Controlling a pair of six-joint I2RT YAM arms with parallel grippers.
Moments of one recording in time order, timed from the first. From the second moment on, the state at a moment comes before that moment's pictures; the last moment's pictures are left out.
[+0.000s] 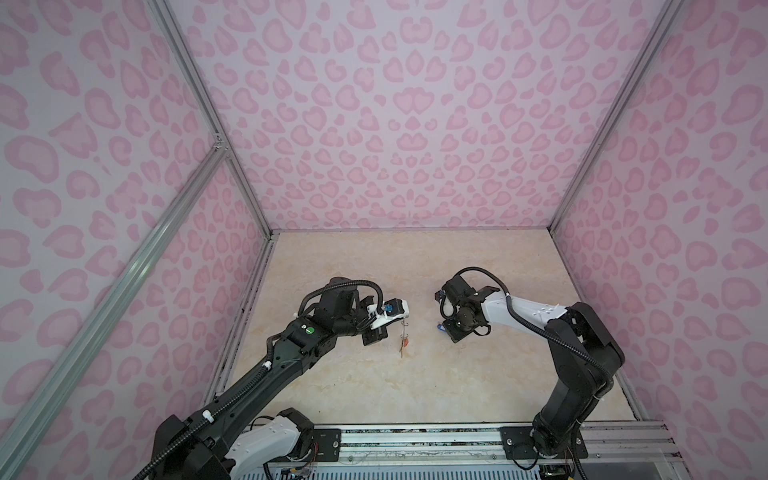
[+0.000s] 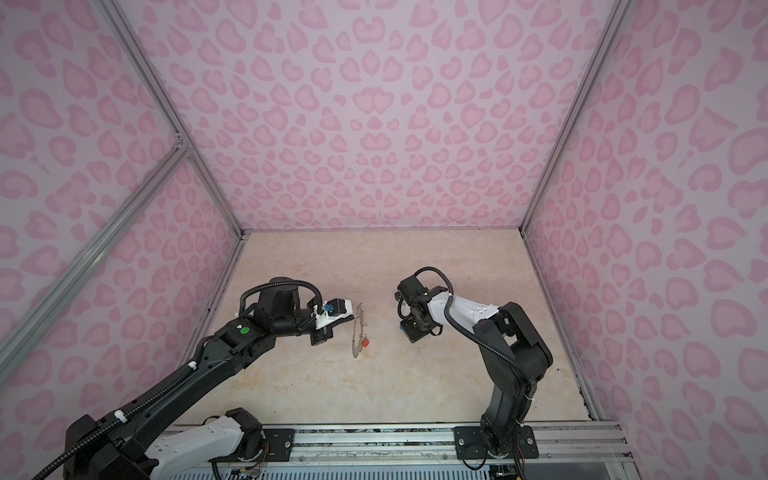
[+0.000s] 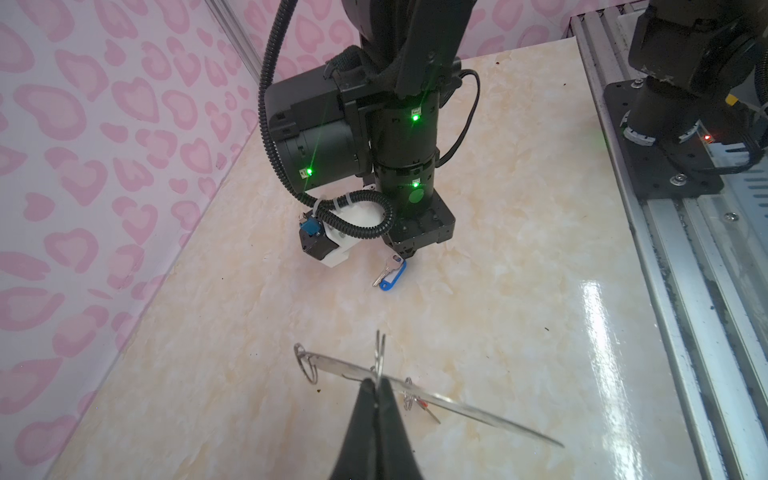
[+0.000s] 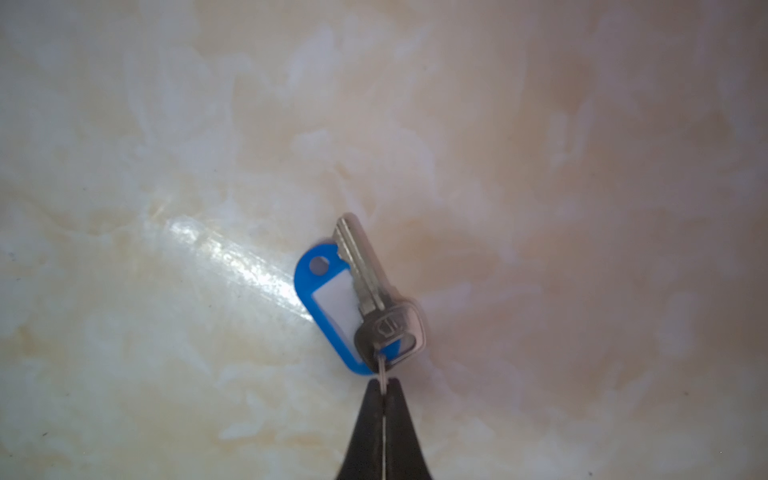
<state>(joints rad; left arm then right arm) -0.58 1.08 0.85 -0.35 0.53 0.67 0.57 1.75 1.07 -0.66 0.00 0.01</state>
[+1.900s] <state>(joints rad) -0.62 1.26 1.03 -0.55 0.82 0.72 0.84 1.02 0.85 -0.28 -0.25 -0.75</state>
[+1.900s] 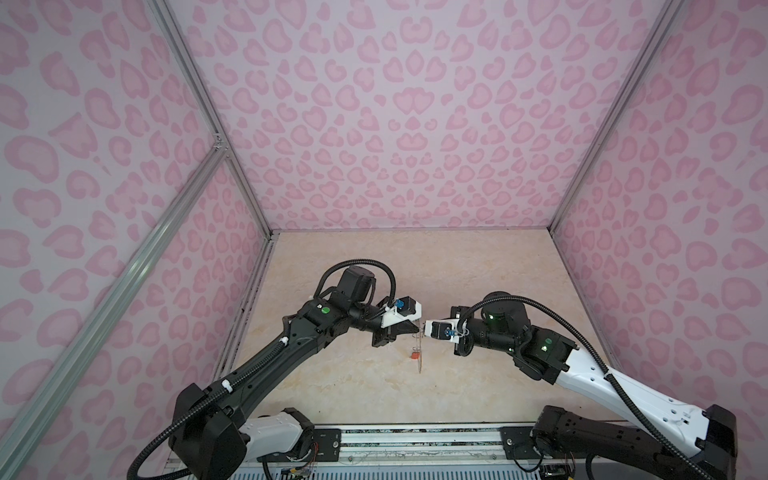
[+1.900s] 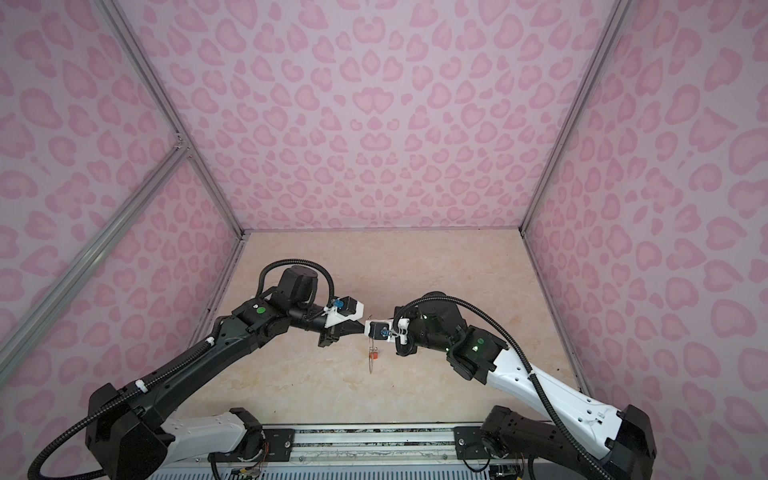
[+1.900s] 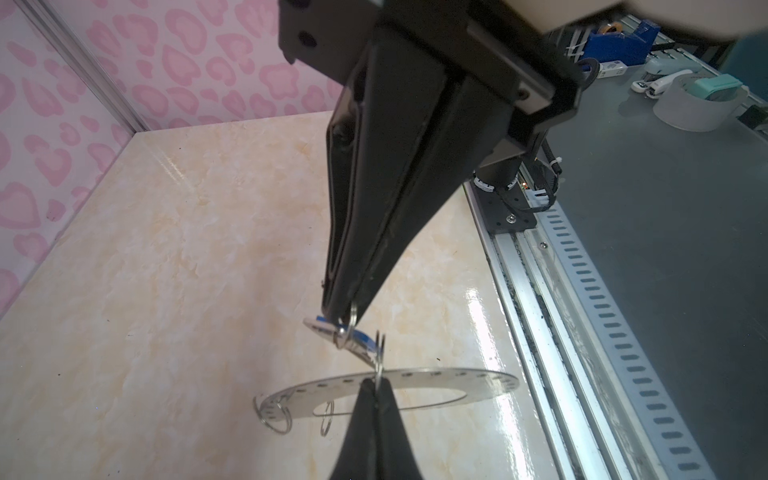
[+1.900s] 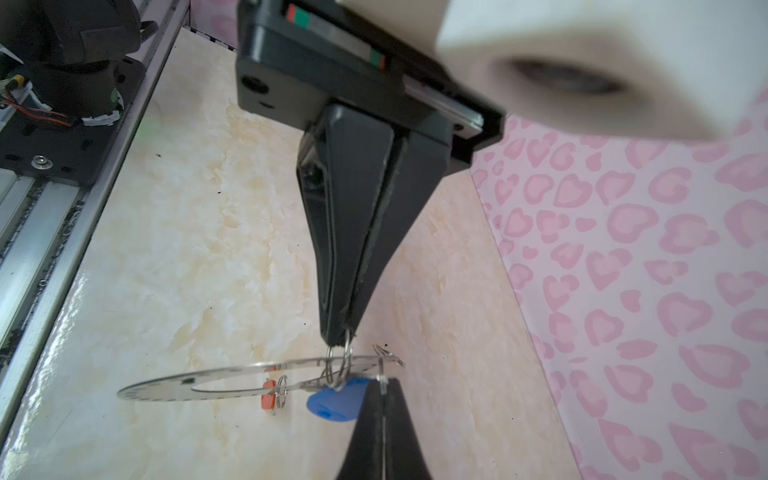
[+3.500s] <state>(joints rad) -0.62 1.26 1.09 -0.54 0.81 0.67 0.93 1.00 0.77 -0.22 -0.01 -0.85</state>
